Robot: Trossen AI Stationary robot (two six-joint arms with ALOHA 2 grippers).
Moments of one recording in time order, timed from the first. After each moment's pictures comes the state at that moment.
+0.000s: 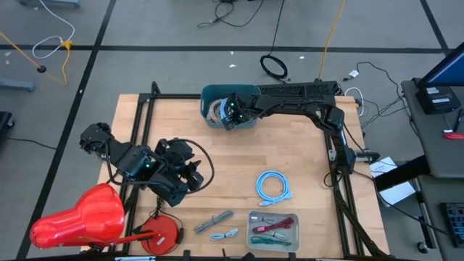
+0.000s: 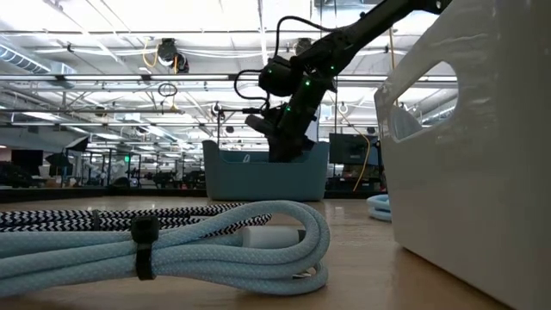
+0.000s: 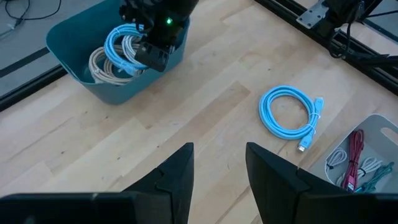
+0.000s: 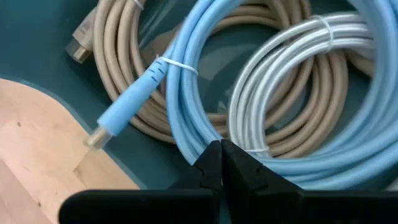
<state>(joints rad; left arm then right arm) -0.54 1.65 1.98 -1.57 -0.72 -1.26 -0.40 2.10 1.60 -0.53 0.04 0.52</state>
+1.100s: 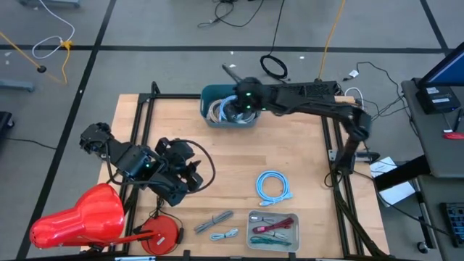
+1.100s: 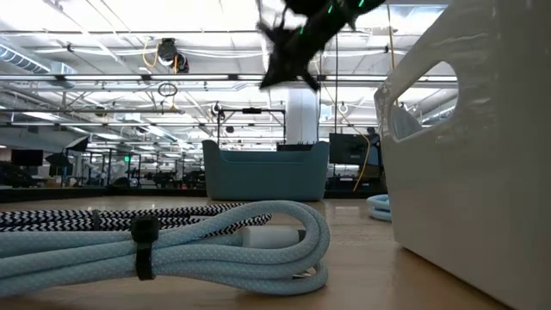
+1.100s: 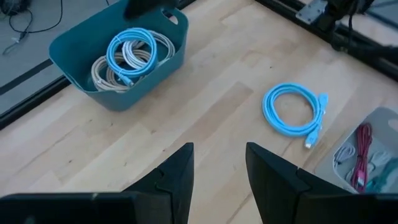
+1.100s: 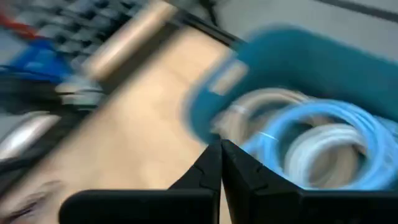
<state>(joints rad) -0.54 1.65 1.98 -1.57 -0.73 -1.20 -0.35 1.80 1.60 -0.41 0.02 0.51</state>
